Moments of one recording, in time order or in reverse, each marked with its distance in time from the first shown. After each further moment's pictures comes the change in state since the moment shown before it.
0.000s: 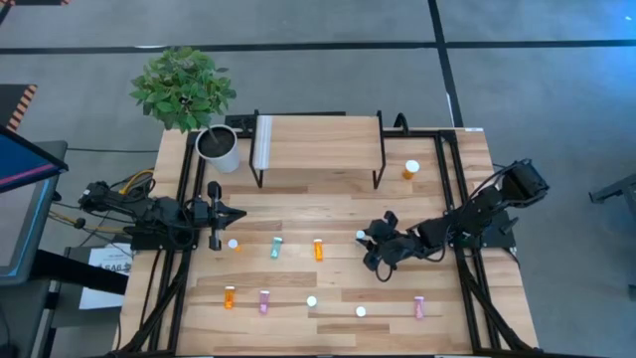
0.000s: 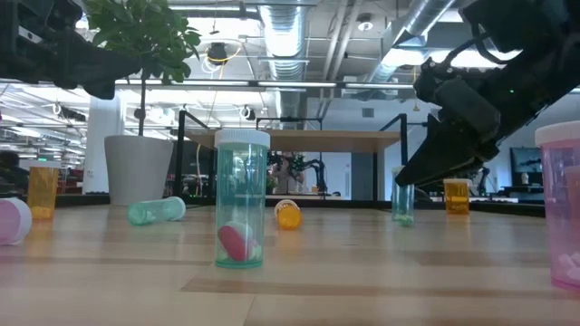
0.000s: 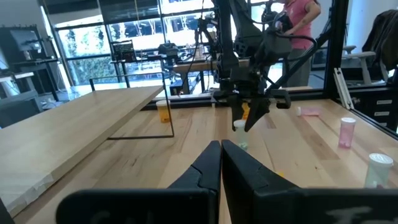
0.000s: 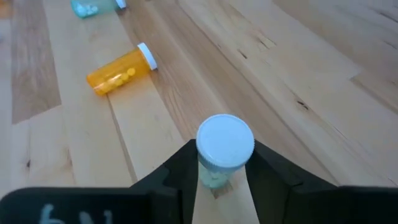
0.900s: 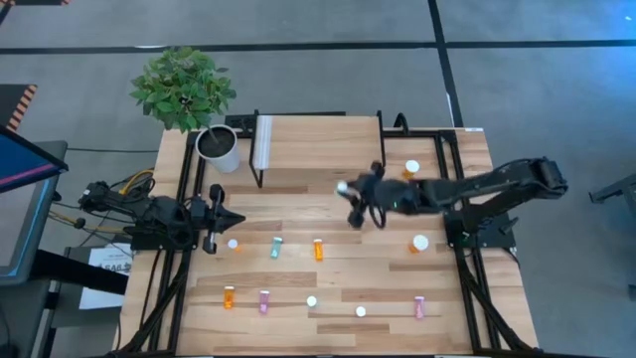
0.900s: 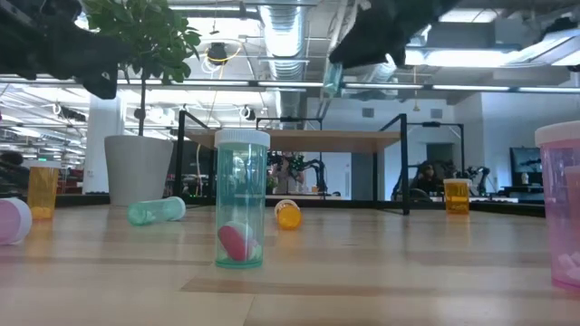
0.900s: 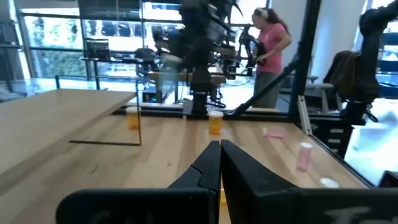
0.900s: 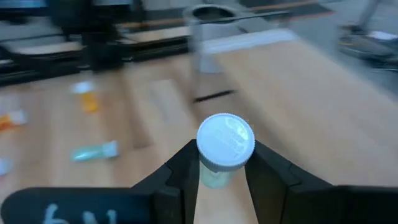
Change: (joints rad) left arm 0.000 0.000 0.000 0.056 0.107 -0.126; right arm -0.327 -0.209 0.410 -0.270 -0.107 -0.516
